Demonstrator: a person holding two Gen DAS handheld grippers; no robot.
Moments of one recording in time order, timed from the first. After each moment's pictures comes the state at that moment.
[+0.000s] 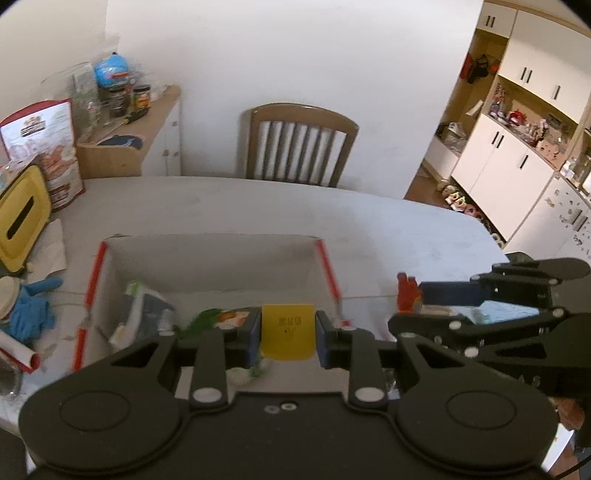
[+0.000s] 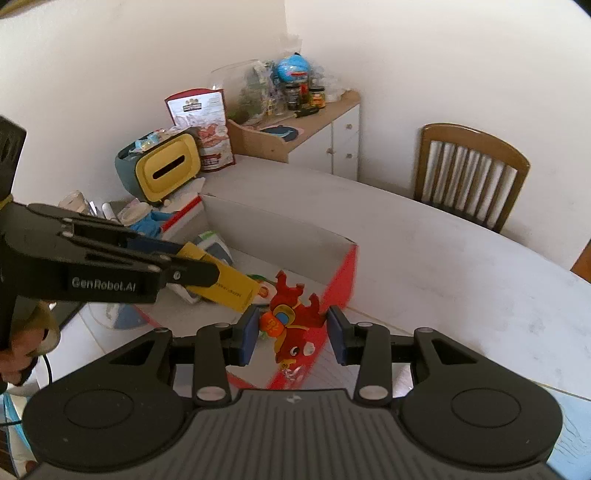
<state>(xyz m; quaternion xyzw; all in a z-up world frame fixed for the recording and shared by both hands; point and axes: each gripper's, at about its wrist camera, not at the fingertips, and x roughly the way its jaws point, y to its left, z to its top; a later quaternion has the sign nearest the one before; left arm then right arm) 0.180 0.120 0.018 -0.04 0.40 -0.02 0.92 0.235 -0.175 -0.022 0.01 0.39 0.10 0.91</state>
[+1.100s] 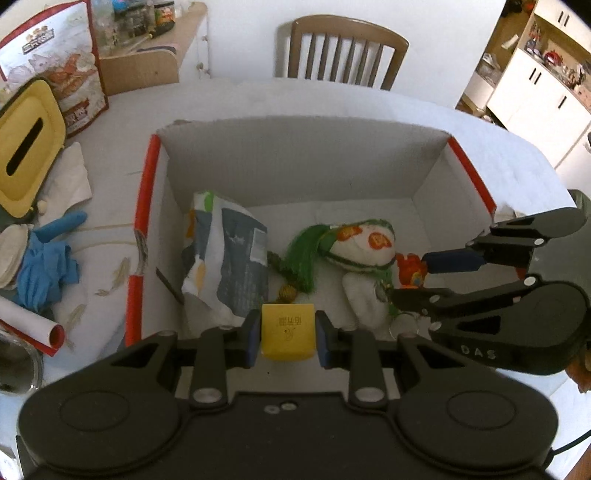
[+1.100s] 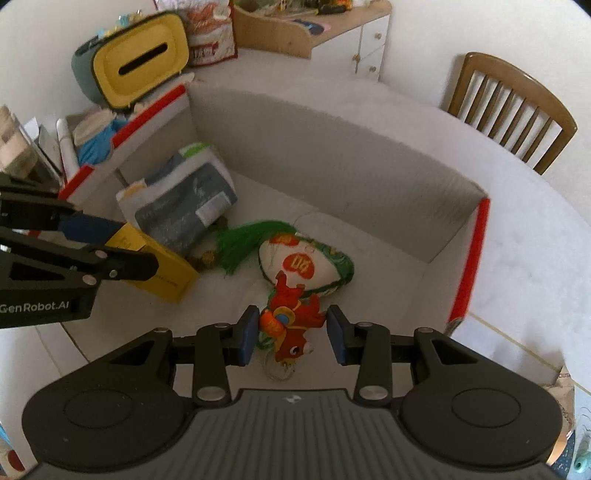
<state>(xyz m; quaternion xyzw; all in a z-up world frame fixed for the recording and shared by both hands) 0.217 0.213 -0.077 -0.01 0.52 0.01 0.85 0.342 -0.090 -0.151 -0.05 0.52 0.09 0.85</state>
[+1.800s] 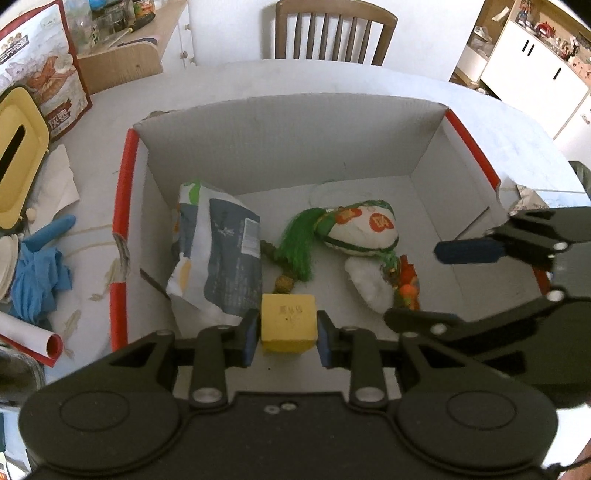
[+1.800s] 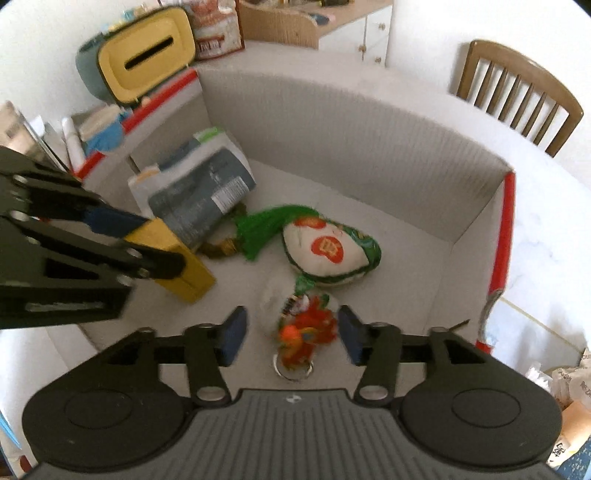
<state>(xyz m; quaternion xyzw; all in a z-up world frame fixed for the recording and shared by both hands) 0.228 0.206 -0.087 0.02 0.54 0.00 0.84 0.331 -0.084 -0.151 -0.02 0.52 0.09 0.85</state>
